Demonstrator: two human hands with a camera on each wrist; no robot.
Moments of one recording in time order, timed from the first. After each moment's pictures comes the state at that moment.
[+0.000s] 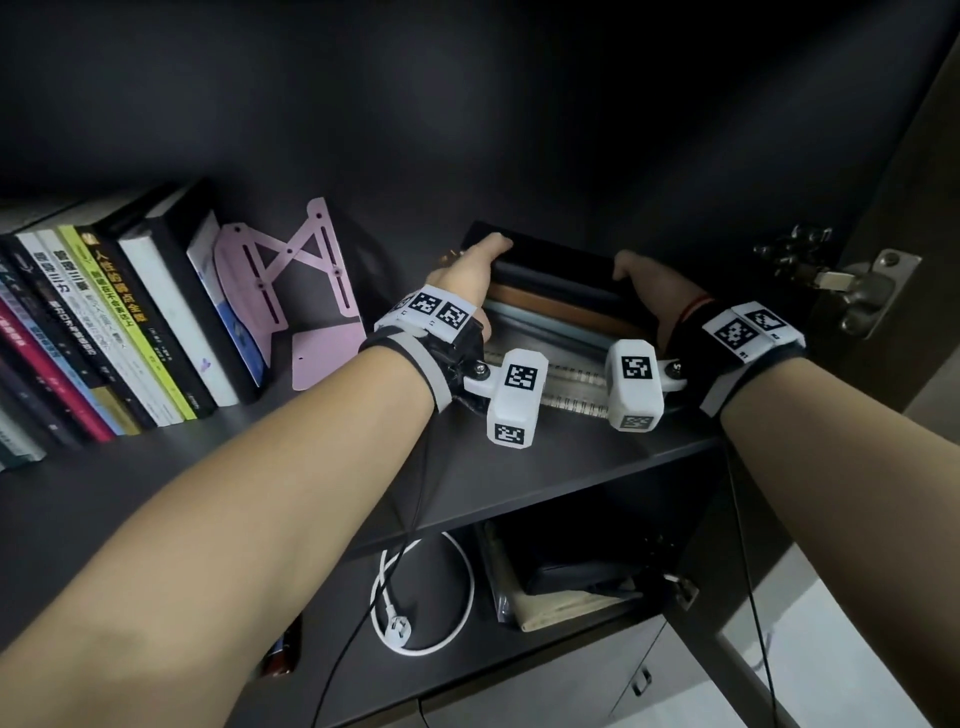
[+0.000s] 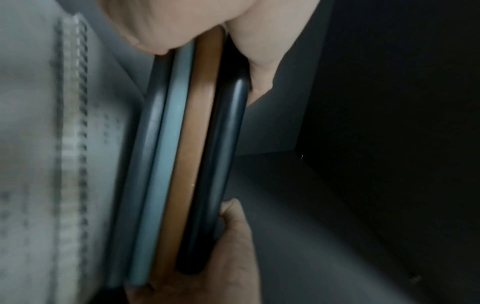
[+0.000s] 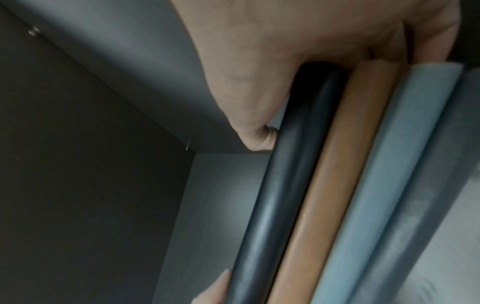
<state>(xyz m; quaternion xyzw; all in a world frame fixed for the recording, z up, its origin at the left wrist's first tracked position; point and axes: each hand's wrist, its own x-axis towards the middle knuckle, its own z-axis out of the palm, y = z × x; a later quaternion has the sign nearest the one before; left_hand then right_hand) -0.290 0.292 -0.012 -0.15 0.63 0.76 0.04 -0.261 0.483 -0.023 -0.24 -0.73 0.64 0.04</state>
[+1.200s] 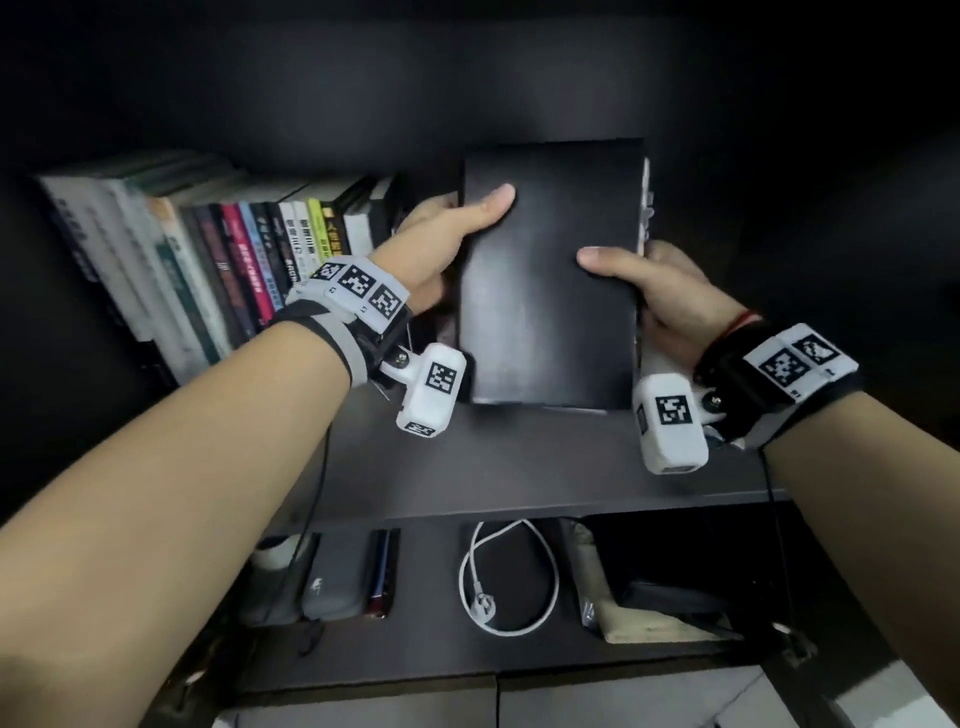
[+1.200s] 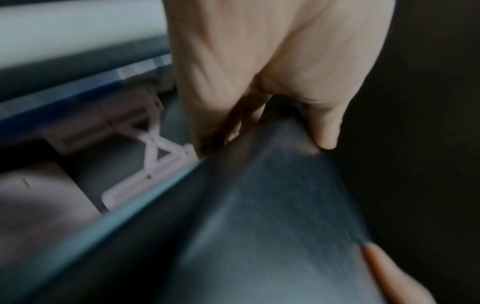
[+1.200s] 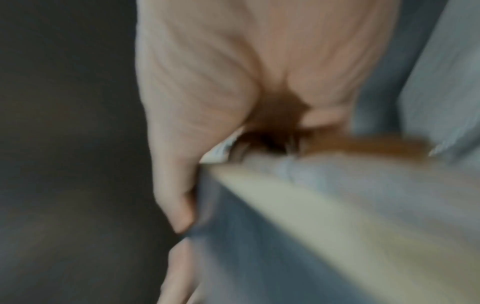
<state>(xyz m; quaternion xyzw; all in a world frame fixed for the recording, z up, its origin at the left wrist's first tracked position) -0.236 0.111 0.042 0.09 0.68 0.73 -0.03 -0.215 0.329 0.012 0.08 -0.72 0.69 -0.01</state>
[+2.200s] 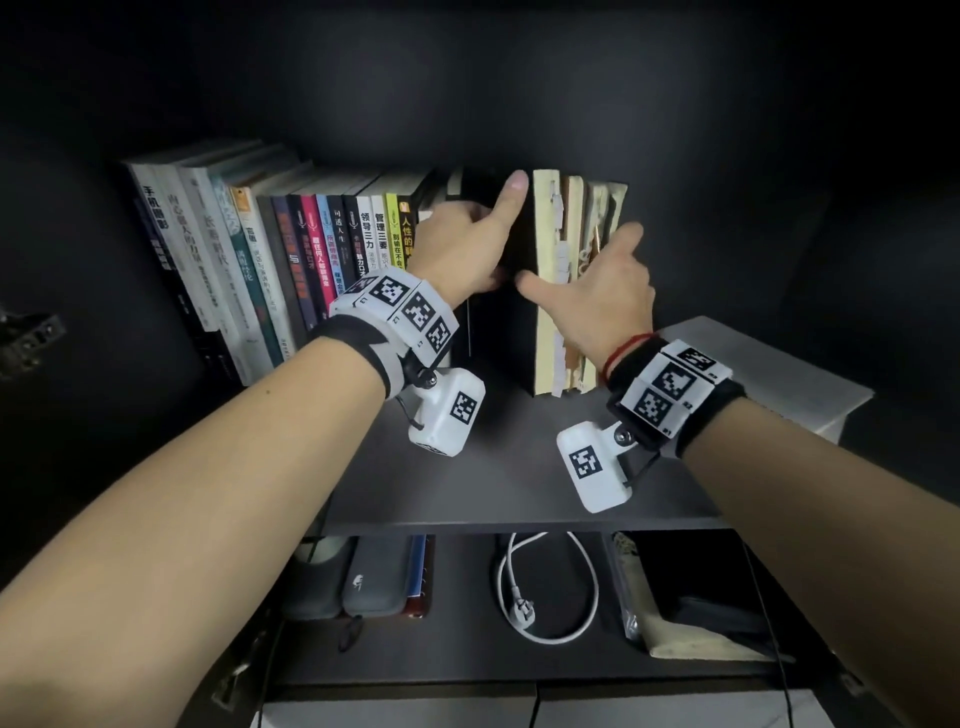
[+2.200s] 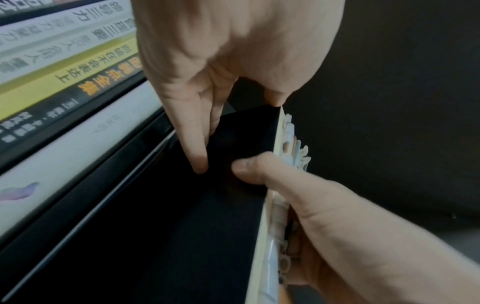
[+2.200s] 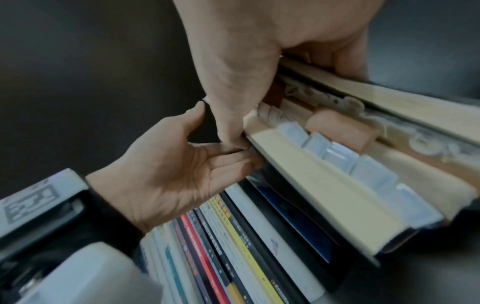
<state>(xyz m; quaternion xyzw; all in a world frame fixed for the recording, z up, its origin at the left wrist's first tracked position) -0.237 0.064 0.038 -0.01 0.83 0.54 -0.16 -0.239 0.206 -0.007 0.01 -0.87 0.42 0.25</state>
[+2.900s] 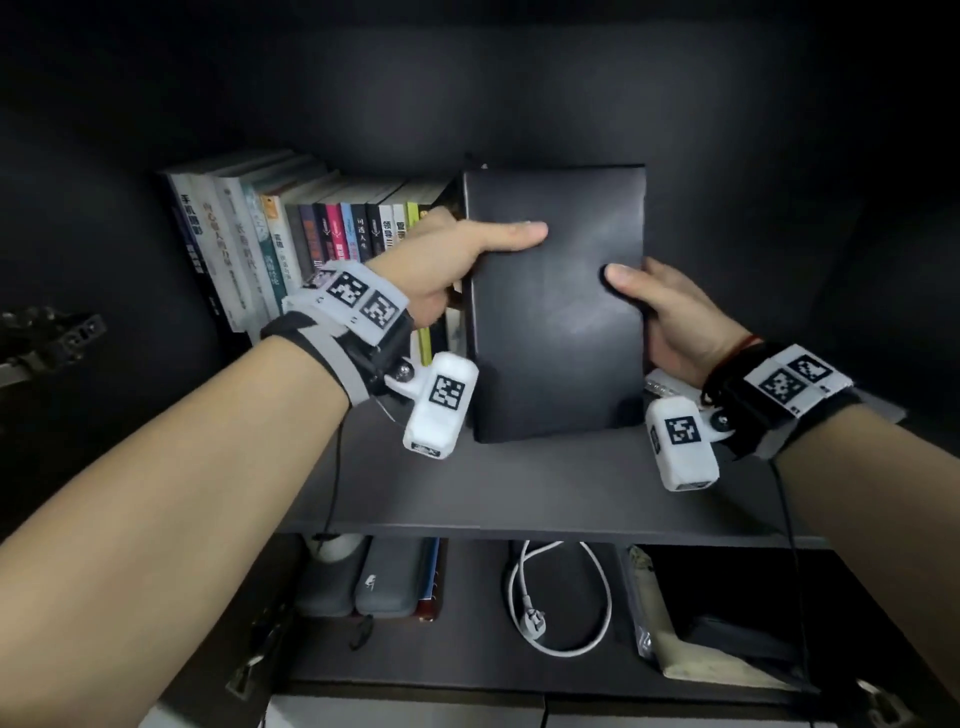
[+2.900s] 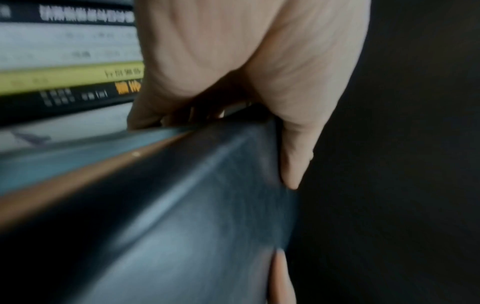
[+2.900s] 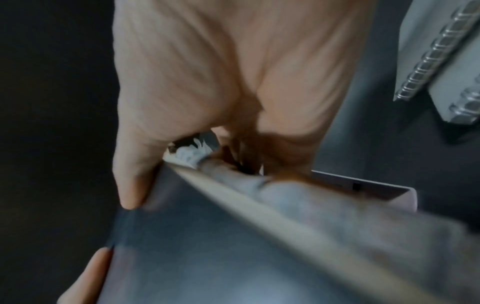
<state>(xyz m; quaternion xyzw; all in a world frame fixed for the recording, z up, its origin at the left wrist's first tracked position) -0.224 0.035 0.046 0.01 0.75 0.67 -0.04 -0.255 0.266 -0.014 0.20 -0.64 0.73 -0.07</state>
